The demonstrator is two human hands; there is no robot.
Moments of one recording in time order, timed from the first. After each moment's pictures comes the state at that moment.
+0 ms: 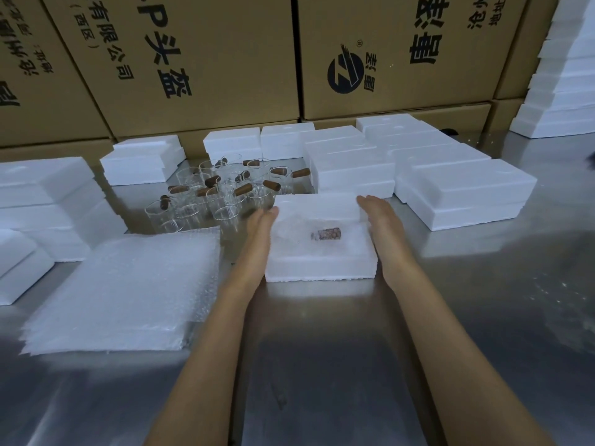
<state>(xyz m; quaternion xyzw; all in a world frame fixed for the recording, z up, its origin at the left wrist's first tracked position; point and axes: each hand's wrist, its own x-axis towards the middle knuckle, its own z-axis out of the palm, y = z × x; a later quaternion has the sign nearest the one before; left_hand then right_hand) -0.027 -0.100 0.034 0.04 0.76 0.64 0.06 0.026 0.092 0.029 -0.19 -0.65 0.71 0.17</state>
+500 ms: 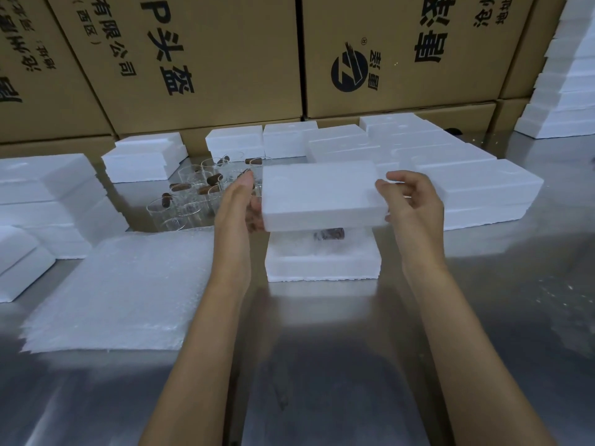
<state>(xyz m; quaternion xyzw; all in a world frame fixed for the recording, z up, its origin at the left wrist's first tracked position) -0.016 -0.113 0.058 0.10 0.61 0.78 -0.07 0.049 0.095 0.059 -0.14 -0.63 0.67 0.36</state>
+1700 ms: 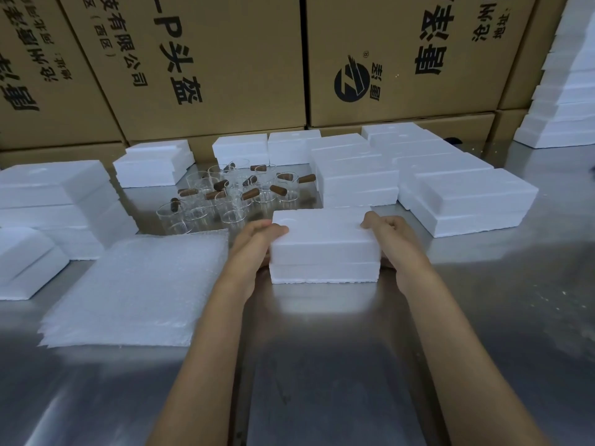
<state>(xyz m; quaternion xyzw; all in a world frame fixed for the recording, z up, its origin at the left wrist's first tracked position) -0.024 -0.119 0.034 0.00 0.70 0.71 0.10 0.040 0.099 0.037 -0.25 -0.68 0.67 0.14</state>
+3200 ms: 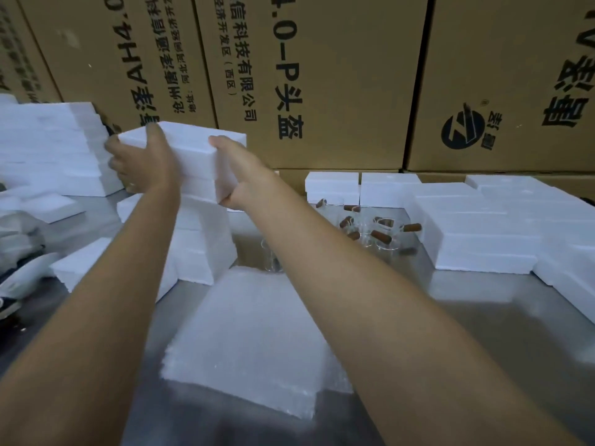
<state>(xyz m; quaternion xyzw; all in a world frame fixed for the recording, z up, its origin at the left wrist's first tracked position) -0.167 -0.377 0.204 -0.25 0.61 0.61 -0.43 -0.109 -0.251 0.214 -0.05 -0.52 0.84 -0.13</state>
